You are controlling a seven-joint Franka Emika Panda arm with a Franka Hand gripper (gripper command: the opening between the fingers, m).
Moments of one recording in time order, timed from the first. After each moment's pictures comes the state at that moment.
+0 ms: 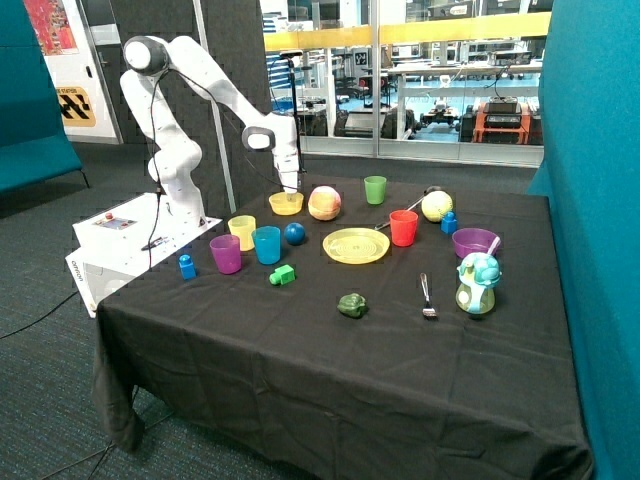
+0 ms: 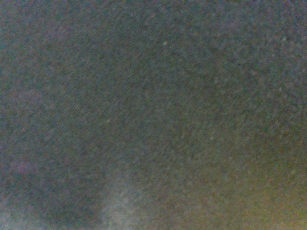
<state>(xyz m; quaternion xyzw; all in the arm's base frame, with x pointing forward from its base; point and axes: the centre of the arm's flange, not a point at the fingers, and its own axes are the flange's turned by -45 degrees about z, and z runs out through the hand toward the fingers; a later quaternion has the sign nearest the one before) 0.332 0.170 0.291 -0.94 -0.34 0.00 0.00</state>
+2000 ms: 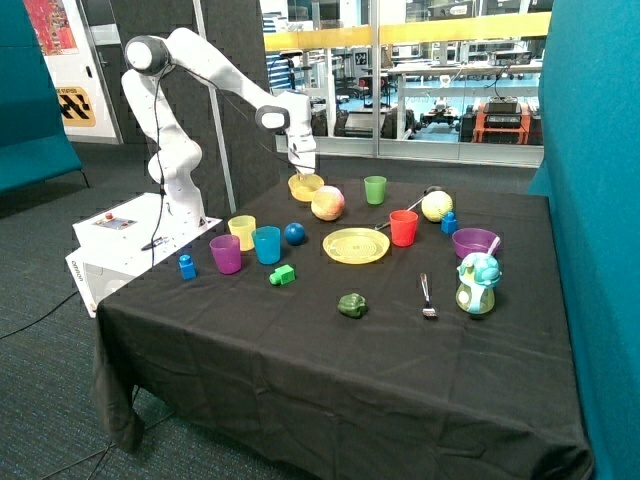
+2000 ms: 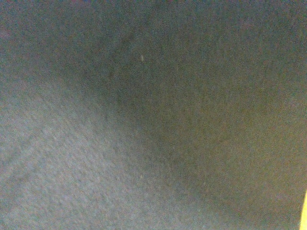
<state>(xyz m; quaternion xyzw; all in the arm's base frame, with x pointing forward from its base) 0.379 0.196 0.359 -0.92 -0.40 0.00 0.00</state>
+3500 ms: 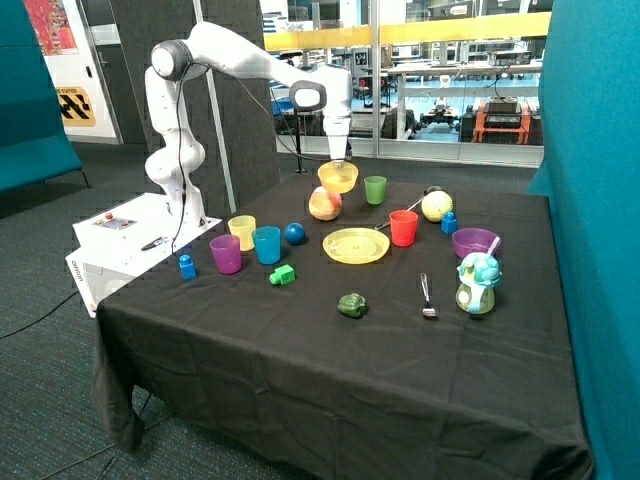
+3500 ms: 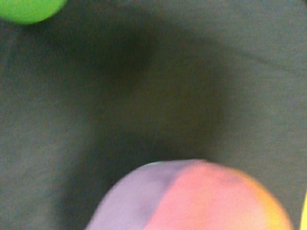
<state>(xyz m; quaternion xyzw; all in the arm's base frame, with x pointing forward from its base) 0.555 0.116 0.433 -0.98 -0.20 0.00 0.00</state>
